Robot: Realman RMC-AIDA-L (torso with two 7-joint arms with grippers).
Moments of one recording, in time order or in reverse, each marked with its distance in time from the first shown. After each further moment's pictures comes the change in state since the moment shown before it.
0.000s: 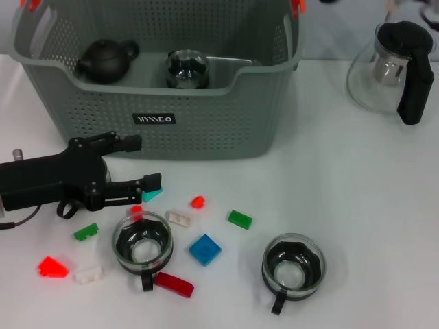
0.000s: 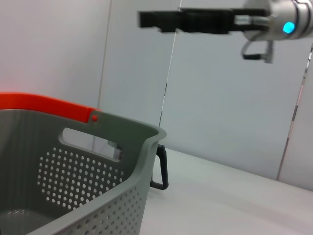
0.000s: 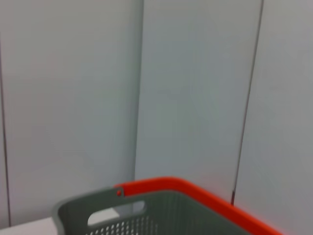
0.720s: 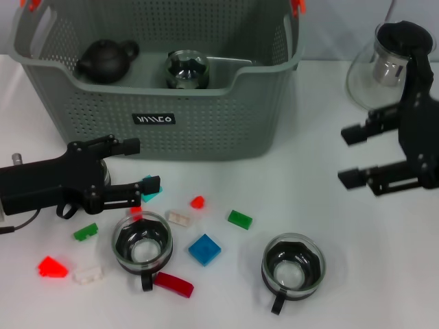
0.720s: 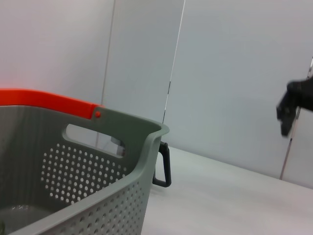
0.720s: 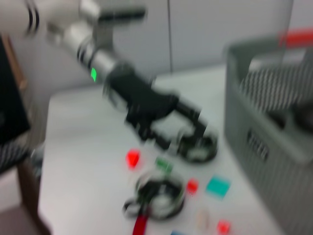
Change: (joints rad) left arm 0.010 -0.003 0.000 -0.008 -0.001 -0.011 0.012; right arm 0.008 -0.041 0.261 -0.120 -0.209 -0.854 0.010
